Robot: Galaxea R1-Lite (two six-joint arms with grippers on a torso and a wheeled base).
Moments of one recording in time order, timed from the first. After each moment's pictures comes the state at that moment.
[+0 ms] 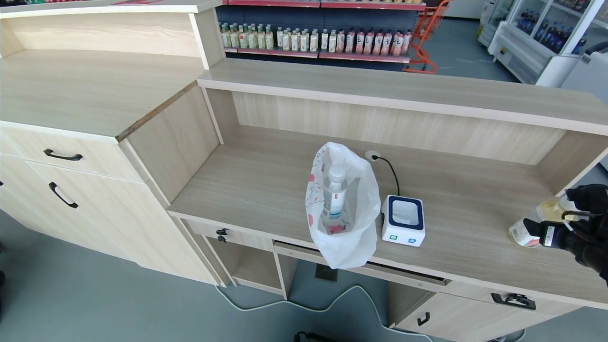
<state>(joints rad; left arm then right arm) -0.01 0.00 0.00 0.01 -0.04 -0.05 -0.41 1.99 -0.53 -1.16 -0.02 -0.15</state>
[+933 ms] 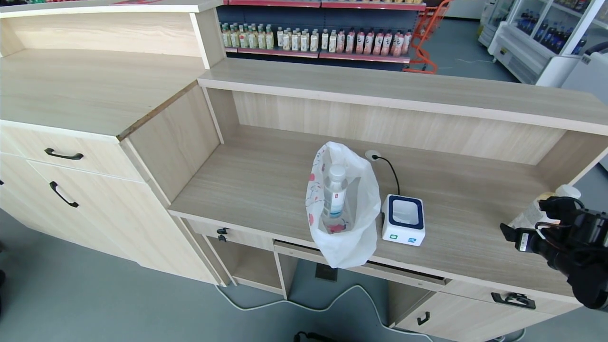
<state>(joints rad) -0.01 0.00 0.00 0.01 -0.04 -0.05 -0.37 2.19 -0.57 -1.37 0.02 -0.17</state>
